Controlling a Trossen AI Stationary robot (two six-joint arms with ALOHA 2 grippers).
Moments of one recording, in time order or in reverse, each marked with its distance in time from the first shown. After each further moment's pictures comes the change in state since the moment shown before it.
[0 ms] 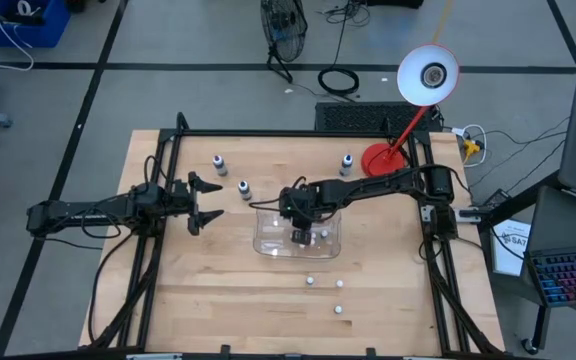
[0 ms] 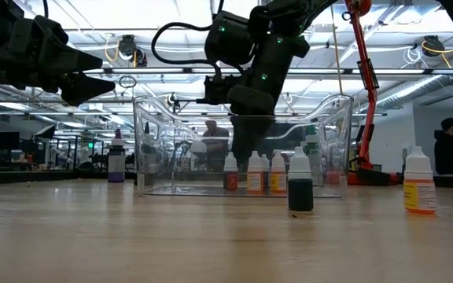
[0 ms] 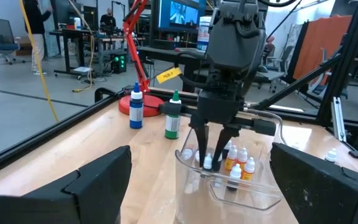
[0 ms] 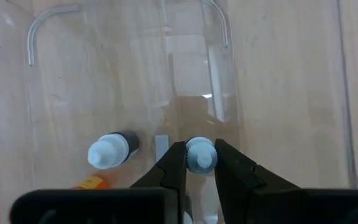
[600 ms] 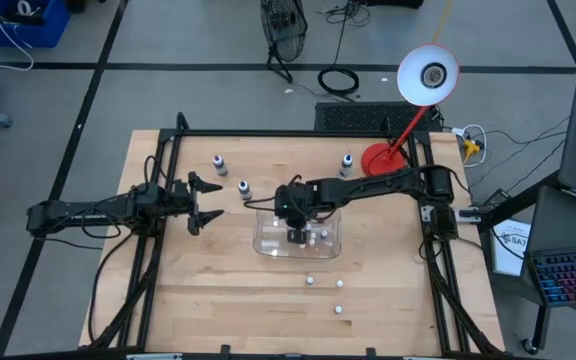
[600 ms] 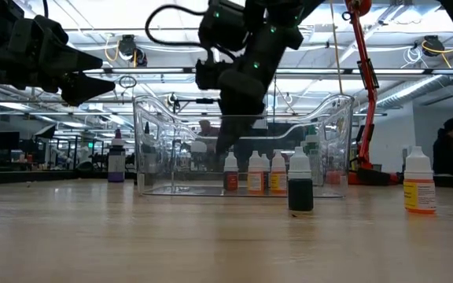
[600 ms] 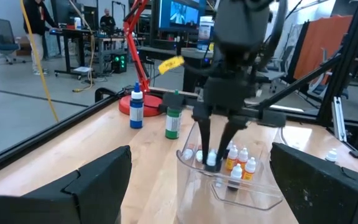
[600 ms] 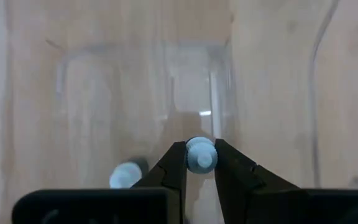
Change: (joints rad) left arm 0.000 0.000 0.000 0.000 0.000 0.000; right arm 0.006 0.002 0.066 0.012 0.000 -0.067
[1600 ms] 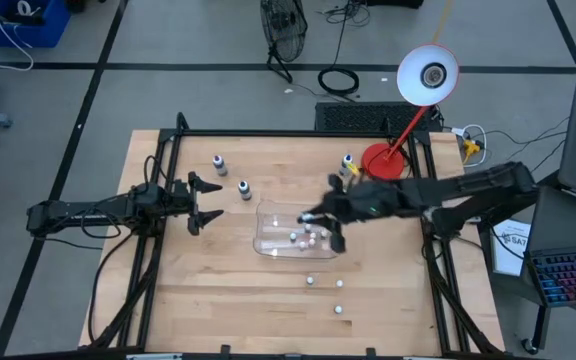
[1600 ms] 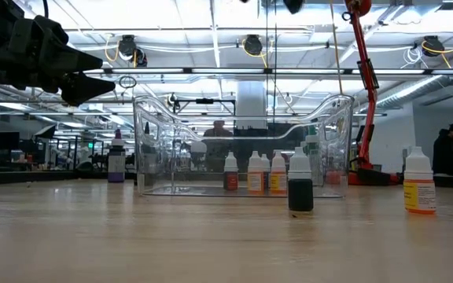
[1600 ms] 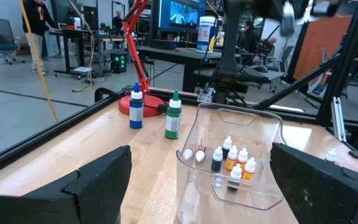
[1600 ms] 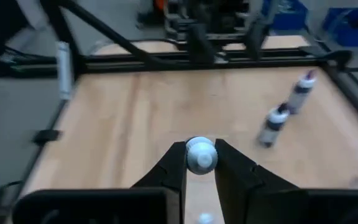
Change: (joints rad) left arm 0.000 0.000 0.000 0.000 0.000 0.000; right arm 0.208 -0.651 -0.291 0.283 0.128 0.093
